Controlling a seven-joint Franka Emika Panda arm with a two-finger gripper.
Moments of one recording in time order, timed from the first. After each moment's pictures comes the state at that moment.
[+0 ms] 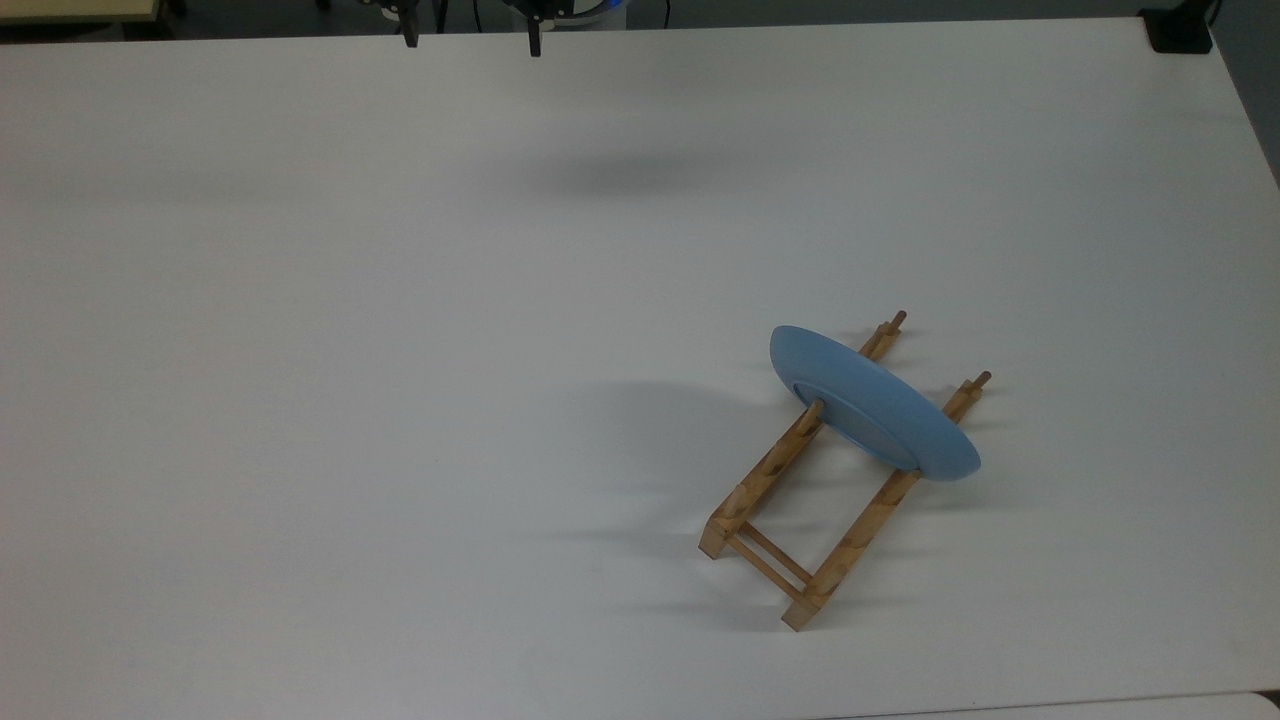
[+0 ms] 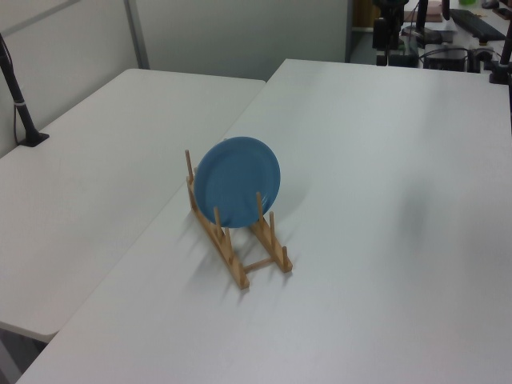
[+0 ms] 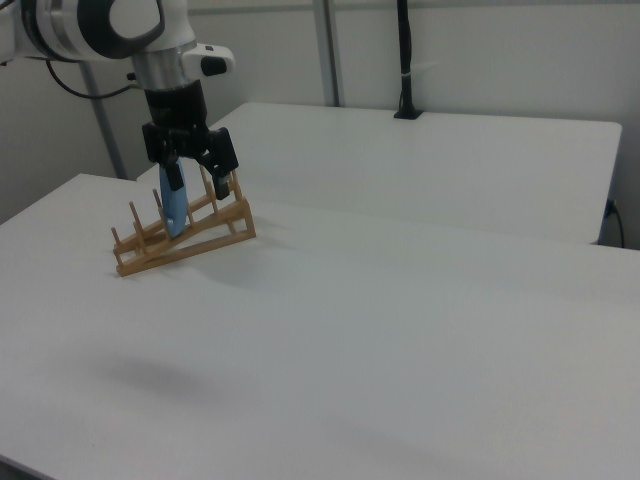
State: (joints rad) arm -0.09 0.02 0.08 -1.59 -0.04 1.57 0.02
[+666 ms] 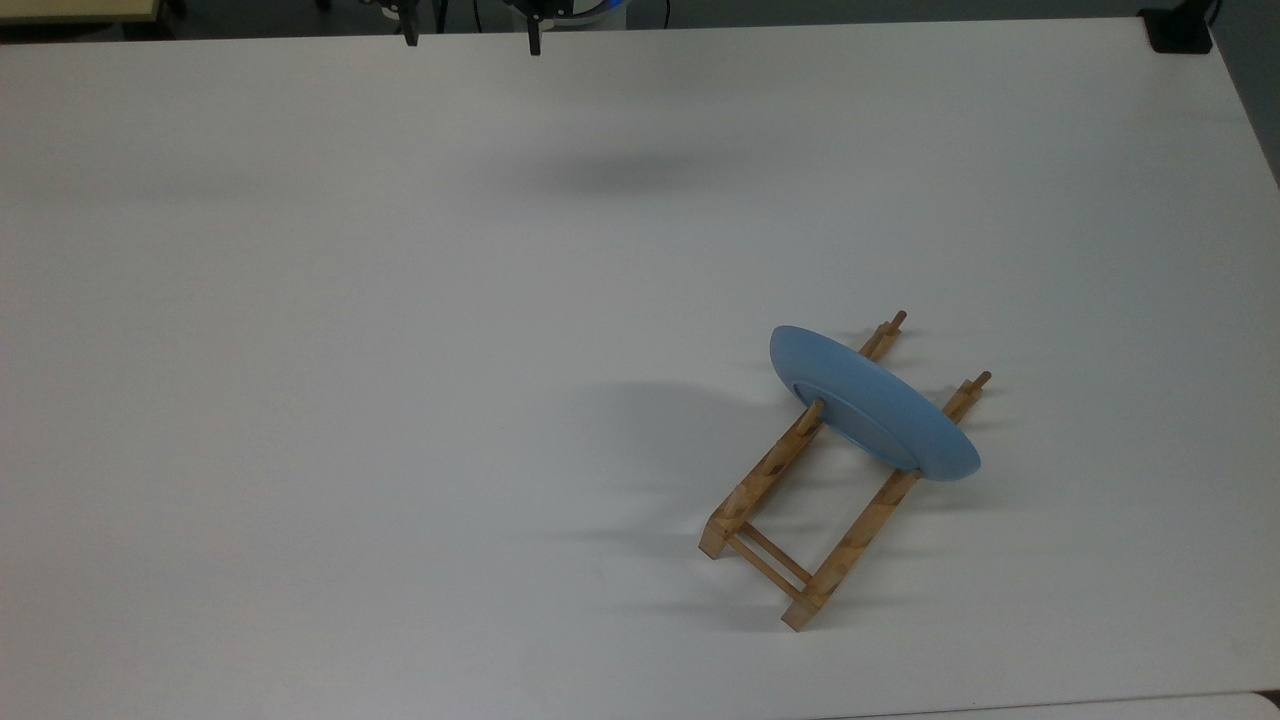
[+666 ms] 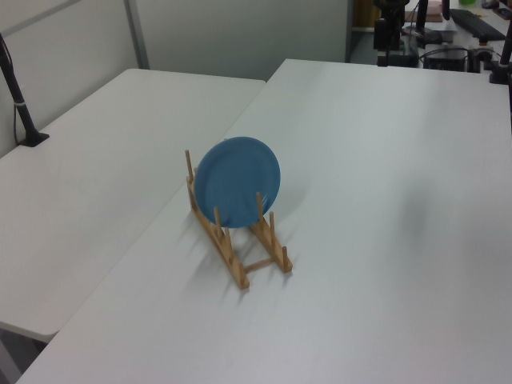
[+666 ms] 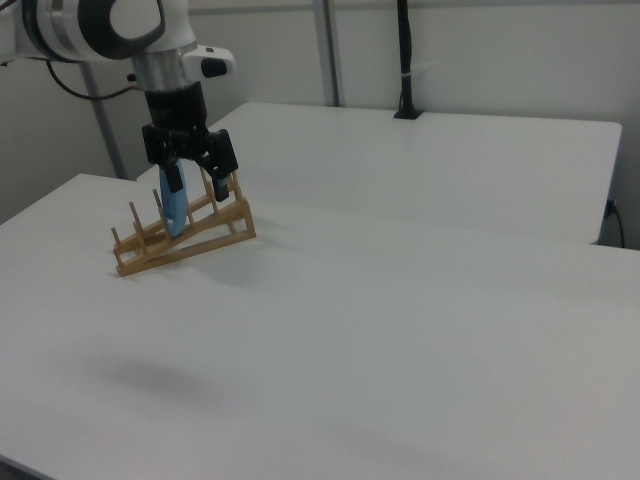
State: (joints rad) arm -0.09 0.02 0.08 -1.59 -0.04 1.56 0.02
